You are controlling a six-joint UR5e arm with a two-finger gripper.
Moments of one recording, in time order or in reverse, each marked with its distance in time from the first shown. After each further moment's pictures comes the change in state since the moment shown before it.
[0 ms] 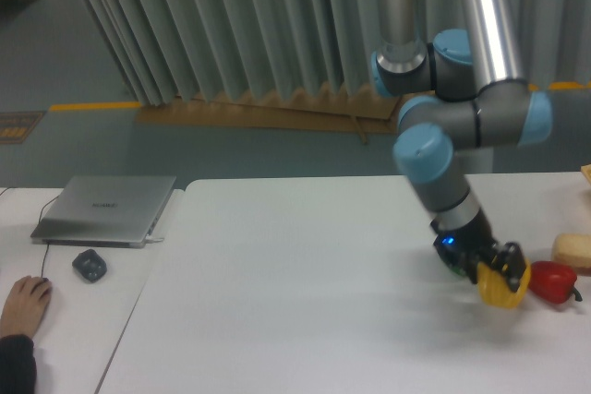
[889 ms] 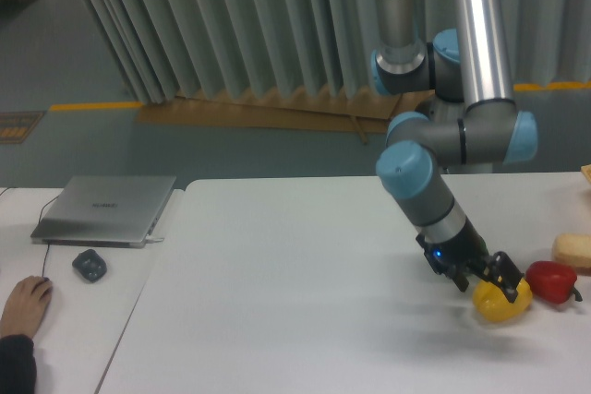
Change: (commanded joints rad) arm 0.038 0.107 0.040 0.000 -0.127 0.023
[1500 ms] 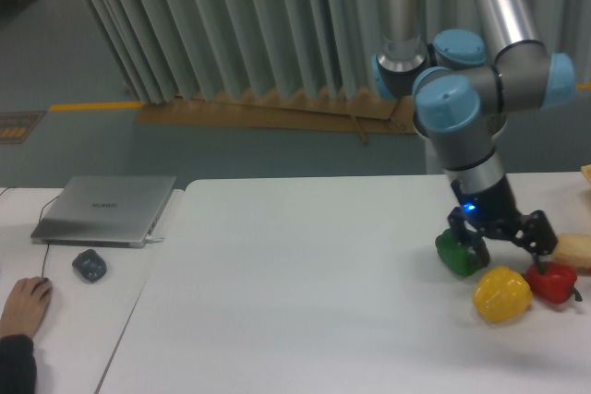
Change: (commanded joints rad) arm 0.132 0.069 0.018 -0.011 -0.055 0.305
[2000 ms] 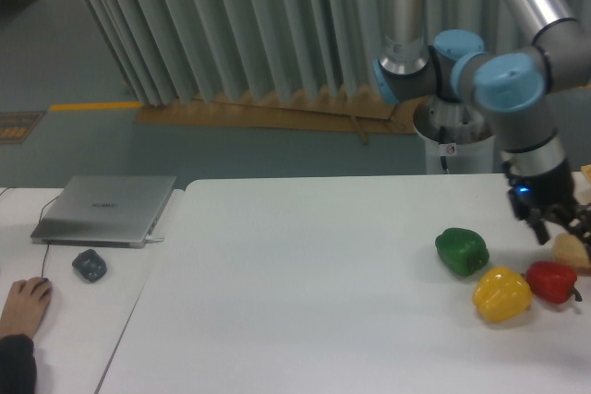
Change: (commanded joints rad) arm 0.204 0.040 -0.008 -0.064 -0.103 0.511
